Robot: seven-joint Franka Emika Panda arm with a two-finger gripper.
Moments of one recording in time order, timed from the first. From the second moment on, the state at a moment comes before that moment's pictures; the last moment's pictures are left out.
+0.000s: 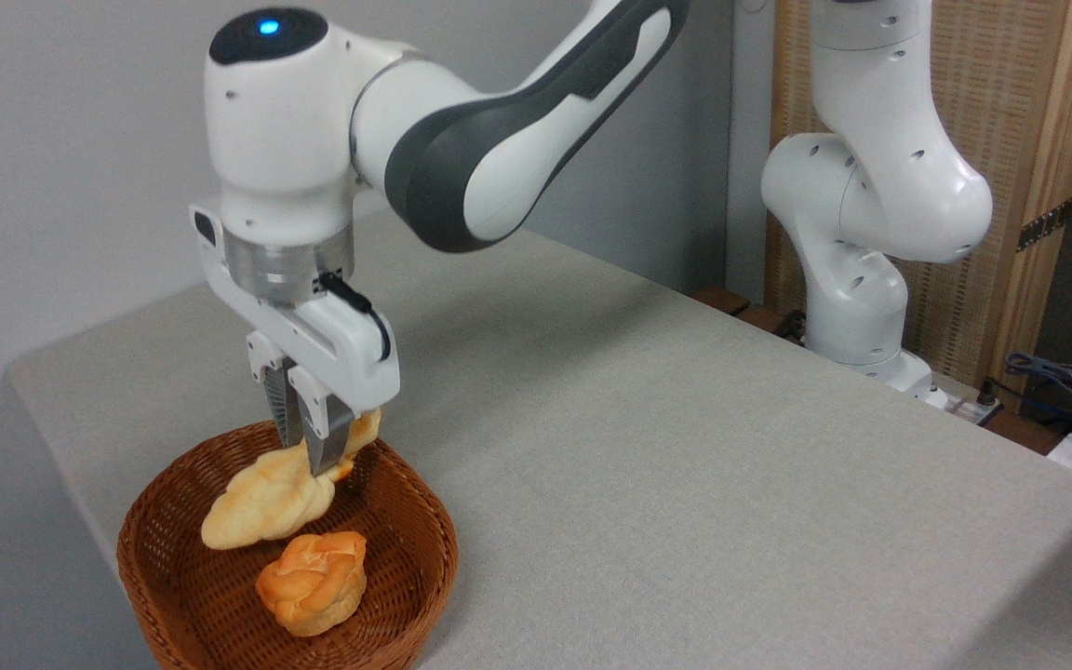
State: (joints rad) arm 0.04 0.17 -0.15 -1.75 -0.23 2.05 0.63
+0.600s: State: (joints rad) arm 0.05 -0.06 -0.05 -1.76 -0.23 1.61 0.65
